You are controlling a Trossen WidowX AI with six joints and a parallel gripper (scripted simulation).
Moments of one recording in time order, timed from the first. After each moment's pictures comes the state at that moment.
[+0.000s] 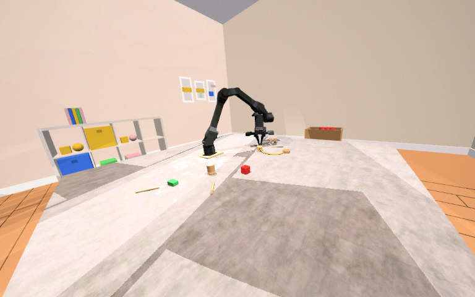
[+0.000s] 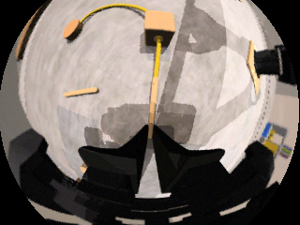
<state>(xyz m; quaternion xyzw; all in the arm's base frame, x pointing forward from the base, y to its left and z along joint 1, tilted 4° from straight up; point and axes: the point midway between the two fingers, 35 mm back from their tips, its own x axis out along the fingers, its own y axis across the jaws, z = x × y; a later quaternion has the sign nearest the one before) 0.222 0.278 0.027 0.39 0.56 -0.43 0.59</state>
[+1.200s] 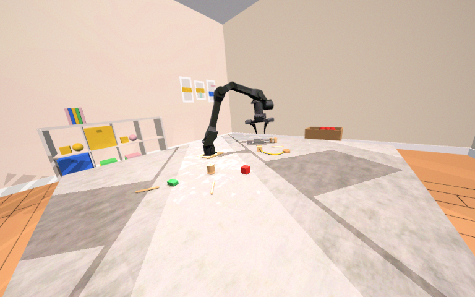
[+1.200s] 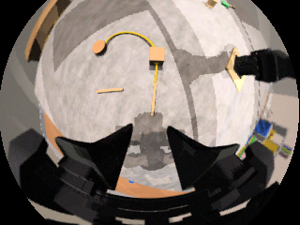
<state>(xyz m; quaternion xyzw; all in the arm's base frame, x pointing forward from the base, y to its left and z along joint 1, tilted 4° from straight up) 0.228 0.279 0.108 0.40 0.56 -0.42 0.59</state>
